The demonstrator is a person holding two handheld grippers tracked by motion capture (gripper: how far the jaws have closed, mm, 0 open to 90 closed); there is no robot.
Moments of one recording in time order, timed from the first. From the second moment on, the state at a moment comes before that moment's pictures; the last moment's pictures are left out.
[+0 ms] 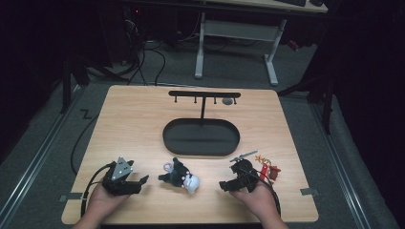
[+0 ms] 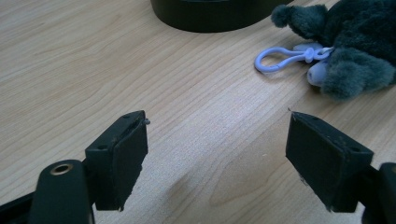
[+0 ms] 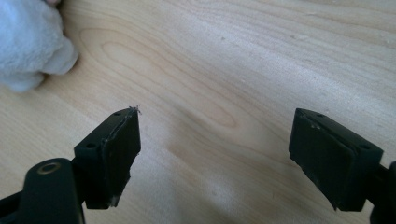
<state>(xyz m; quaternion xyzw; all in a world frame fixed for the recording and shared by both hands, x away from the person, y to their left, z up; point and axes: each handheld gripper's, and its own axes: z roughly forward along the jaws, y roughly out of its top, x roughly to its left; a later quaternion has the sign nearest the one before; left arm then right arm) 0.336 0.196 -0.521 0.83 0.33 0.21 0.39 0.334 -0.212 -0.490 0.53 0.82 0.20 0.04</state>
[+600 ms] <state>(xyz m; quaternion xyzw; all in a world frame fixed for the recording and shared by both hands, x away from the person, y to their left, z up) 0.337 0.197 -0.522 0.84 0.33 0.21 0.39 0.333 -0.199 -0.480 0.51 0.85 0.16 0.01</state>
